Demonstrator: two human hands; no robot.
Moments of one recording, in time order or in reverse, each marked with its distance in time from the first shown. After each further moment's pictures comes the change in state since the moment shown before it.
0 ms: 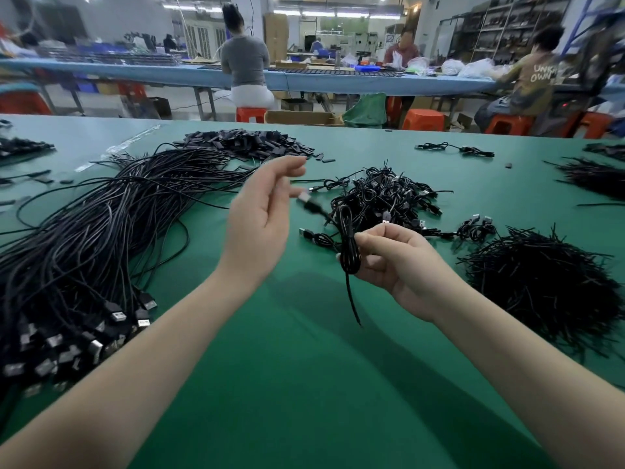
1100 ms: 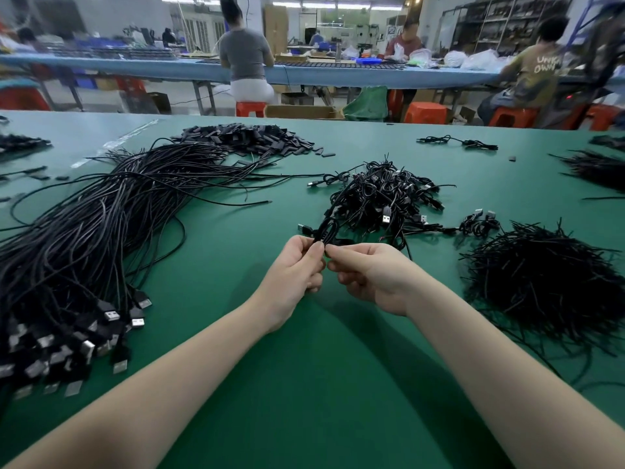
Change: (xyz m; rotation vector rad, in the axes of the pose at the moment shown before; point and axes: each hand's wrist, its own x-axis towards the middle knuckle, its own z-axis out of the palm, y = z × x) left_hand -0.052 -0.041 0.040 -0.487 -0.260 -0.731; right_hand 0.029 0.030 0.000 -0.212 -0.032 0.245
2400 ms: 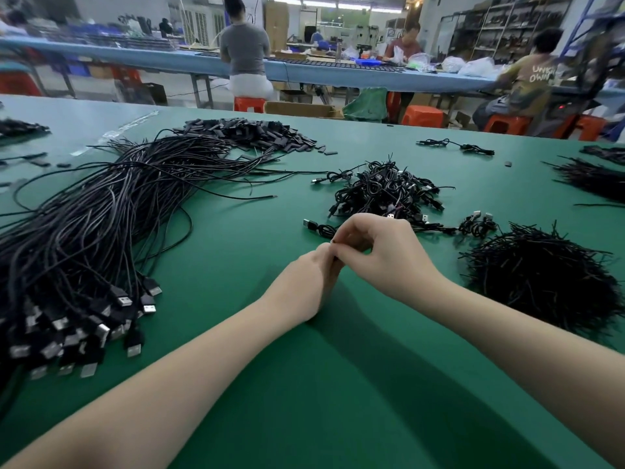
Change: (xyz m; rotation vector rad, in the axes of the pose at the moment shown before) left_hand 0.001 -0.015 -0.005 1.074 -0.085 0.341; right_hand -0.025 -0.017 0.012 -0.950 0.245 -0.748
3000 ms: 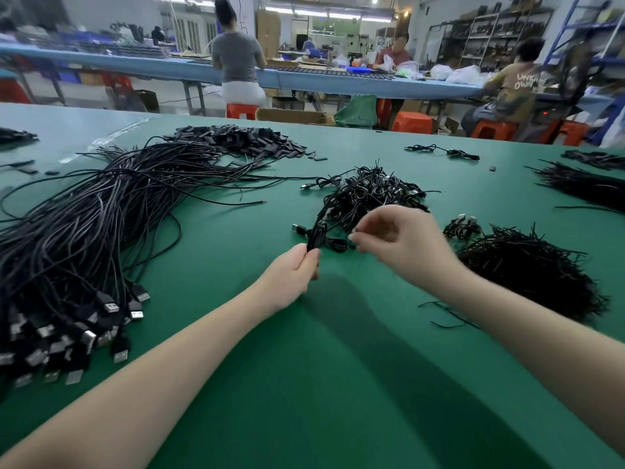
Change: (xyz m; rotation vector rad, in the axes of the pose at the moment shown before) left_hand 0.008 -0.007 -0.006 -0.632 -0.073 -0.301; right_hand -0.003 0.022 -0.038 0.159 0.029 0.097
